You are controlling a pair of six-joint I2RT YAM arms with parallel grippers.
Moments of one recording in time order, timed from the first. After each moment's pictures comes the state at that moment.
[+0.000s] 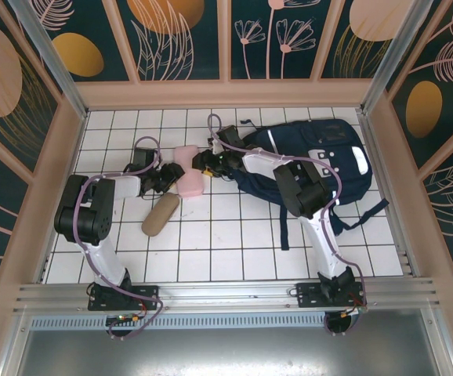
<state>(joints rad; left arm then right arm) -0.17 1.82 0.87 0.10 0.43 -0.86 0.63 2.34 1.70 -0.13 -0.64 0.79</state>
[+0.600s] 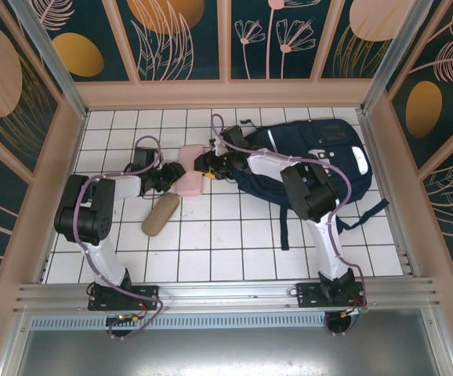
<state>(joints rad) -0.17 1.82 0.87 0.11 0.44 -0.85 0.63 2.24 1.60 -0.17 -0.67 0.75</state>
